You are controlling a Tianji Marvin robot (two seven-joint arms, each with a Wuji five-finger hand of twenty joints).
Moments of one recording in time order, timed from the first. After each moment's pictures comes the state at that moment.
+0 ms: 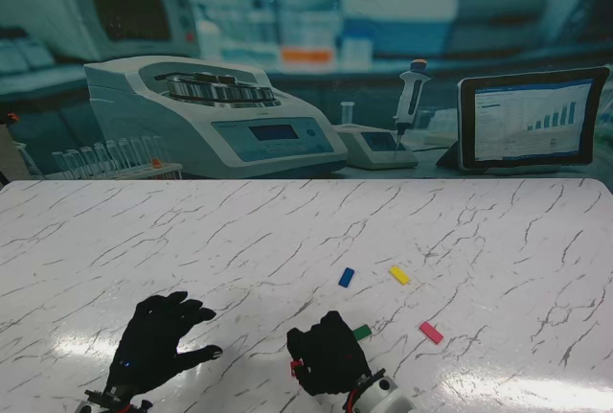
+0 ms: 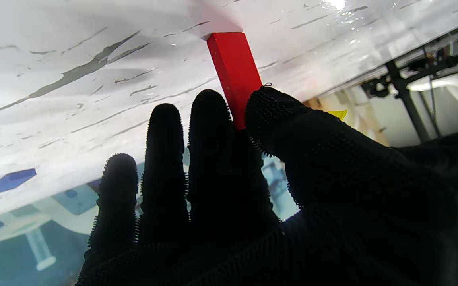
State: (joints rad) left arm 2.22 -1.10 -1.49 -1.86 1.08 -0.19 0.50; right arm -1.74 -1.10 0.81 -1.63 -0.93 -0.03 -0.37; left_hand 0.82 -0.20 -0.06 -0.11 0.68 0.07 0.31 0.39 0.70 0.13 0.25 0.28 0.40 0.11 0.31 0.27 0.07 0.20 0.65 0.33; right_hand 0.66 -0.71 1.07 -0.06 0.64 0.09 1.16 0.70 1.06 0.03 0.95 0.36 0.78 0.06 0.72 0.44 0.13 0.11 1.16 0.42
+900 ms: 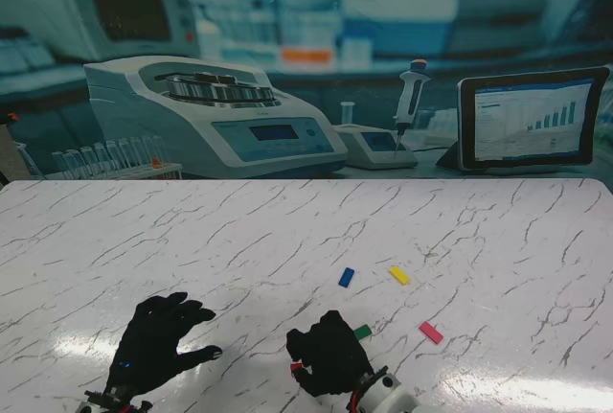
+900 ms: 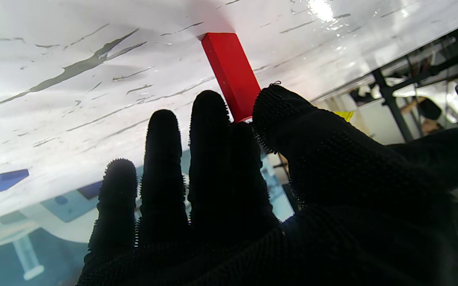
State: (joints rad) left arm 2.22 -1.10 -1.48 -1.85 1.08 -0.19 0.50; right arm -1.76 -1.09 0.85 -1.66 -0.93 -0.07 -0.31; left_hand 0.82 -0.20 -0.06 -0.11 0.68 0.07 0.31 0.39 0.70 0.13 0.25 0.28 0.40 0.11 0.31 0.27 0.07 0.20 0.65 0.33; right_hand 0.66 -0.68 0.98 -0.06 0.59 0.09 1.13 0.70 1.03 0.03 0.87 0.35 0.72 0.08 0.70 0.44 0.08 0.11 1.12 0.42
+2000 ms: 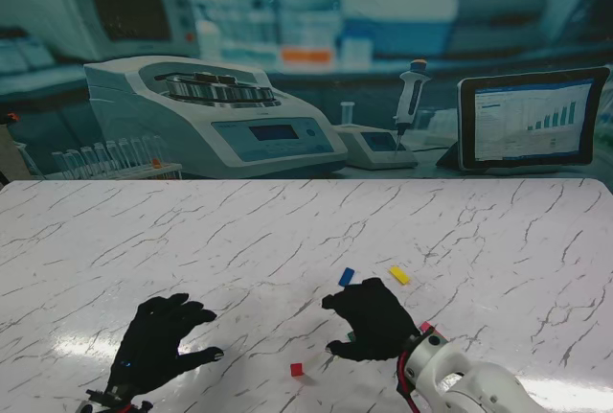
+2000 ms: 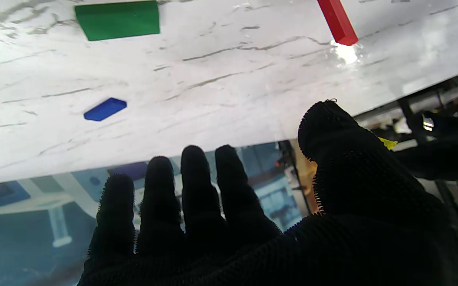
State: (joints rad) left arm 2.22 -1.10 -1.49 -1.86 1.07 -0.19 0.47; right arm -1.87 -1.05 1.18 -1.89 -1.00 -0.16 0.04; left_hand 0.79 -0.20 -0.06 -0.11 0.68 0.07 0.31 0.39 0.70 0.13 0.25 0.28 0.40 0.11 0.31 0.27 0.07 0.20 0.65 0.33; right_hand 0.56 -0.44 0.61 -0.02 0.52 0.19 0.22 0.65 0.62 0.15 0.23 0.29 0.41 0.10 0.35 0.38 0.01 0.11 0.82 0.42
